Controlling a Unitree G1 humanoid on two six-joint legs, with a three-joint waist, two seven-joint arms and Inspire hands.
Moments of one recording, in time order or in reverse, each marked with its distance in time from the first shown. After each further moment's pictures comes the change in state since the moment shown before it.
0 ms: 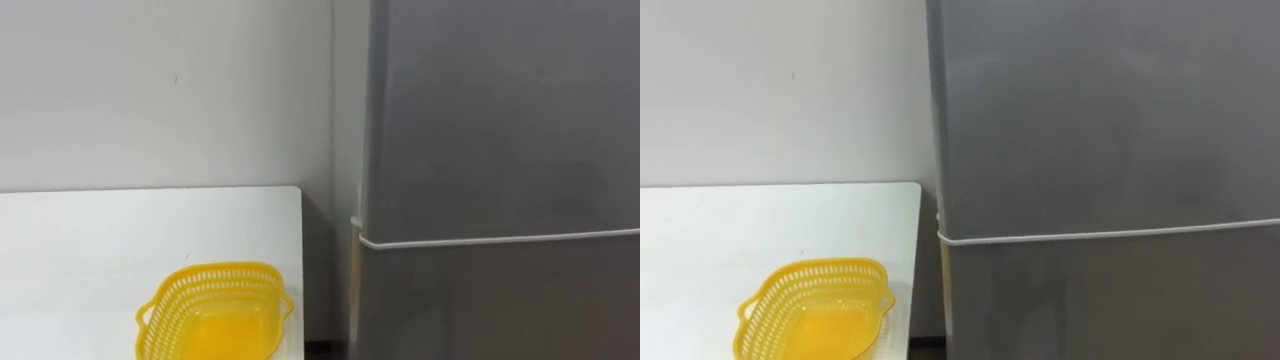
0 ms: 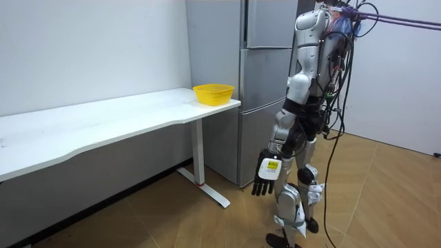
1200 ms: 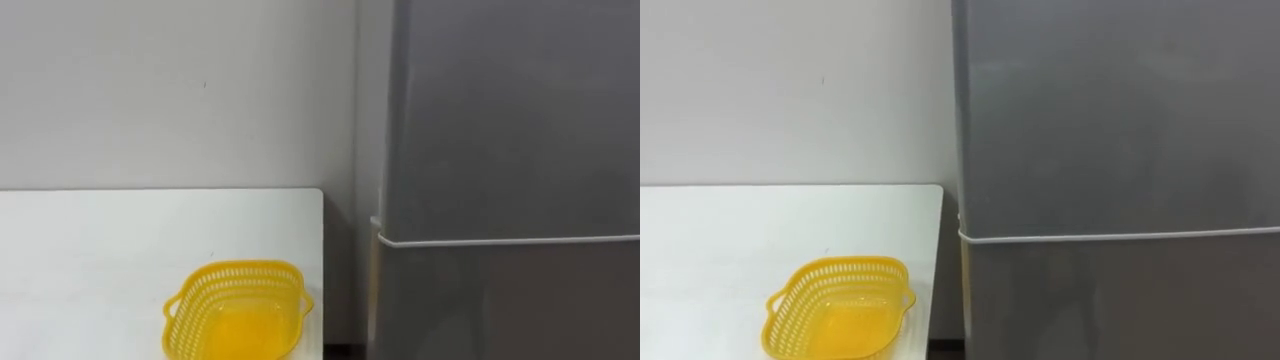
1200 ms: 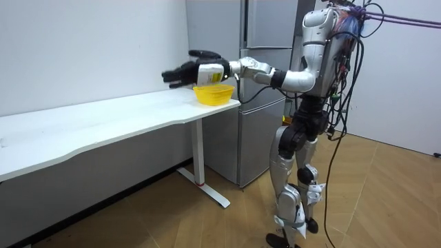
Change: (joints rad) left arm -0.042 0.100 0.186 -1.237 0.136 -0.233 0.448; right arm 0.077 -0.037 -0.041 -0.091 -0.220 0.019 -0.014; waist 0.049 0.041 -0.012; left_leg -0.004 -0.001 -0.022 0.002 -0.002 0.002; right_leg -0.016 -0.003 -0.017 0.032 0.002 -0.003
